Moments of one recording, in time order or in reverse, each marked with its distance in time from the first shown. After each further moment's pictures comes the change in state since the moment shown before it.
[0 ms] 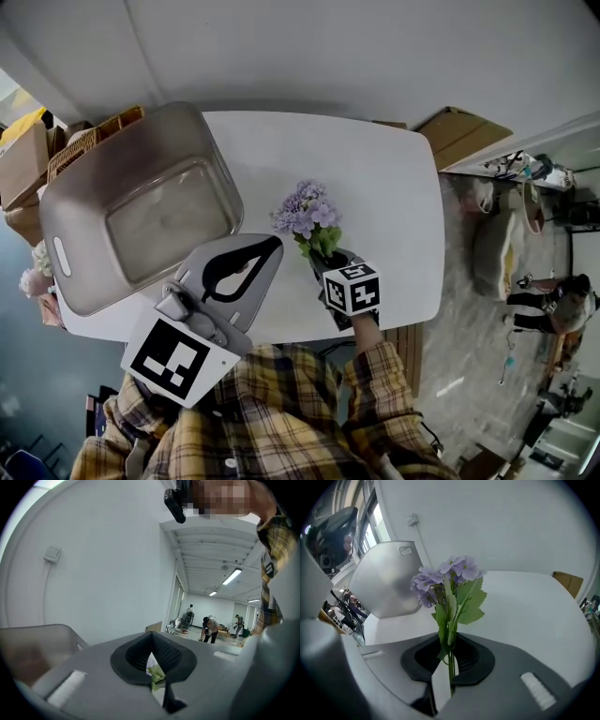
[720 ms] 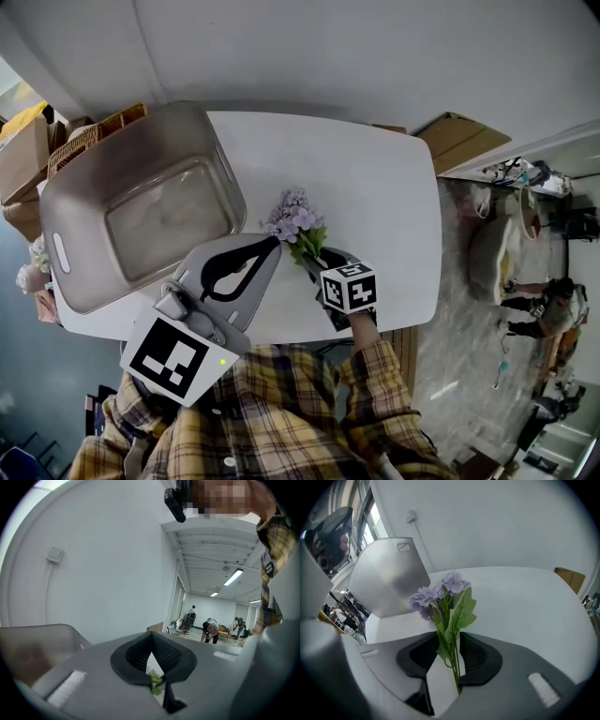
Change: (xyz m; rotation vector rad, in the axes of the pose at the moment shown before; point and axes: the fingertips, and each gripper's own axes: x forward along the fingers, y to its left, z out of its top) left arm -0.009 0.015 -0.004 -0.013 -0.010 0.019; right arm 0.017 0.008 -0.002 0.014 0.043 0.021
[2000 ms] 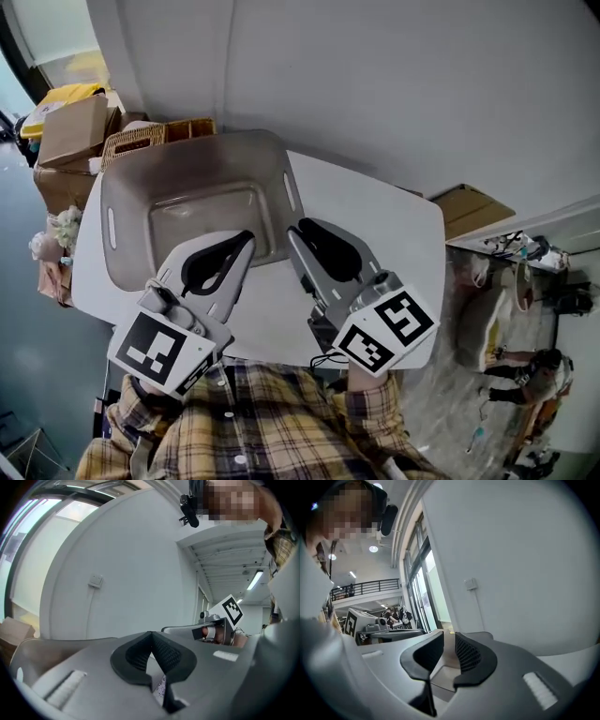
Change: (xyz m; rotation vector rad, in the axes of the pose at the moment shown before) left arm -0.112 0.066 0.034 -0.037 -0.161 0.302; right arm -0.166 0.247 0.233 -0.281 -0.634 0.388
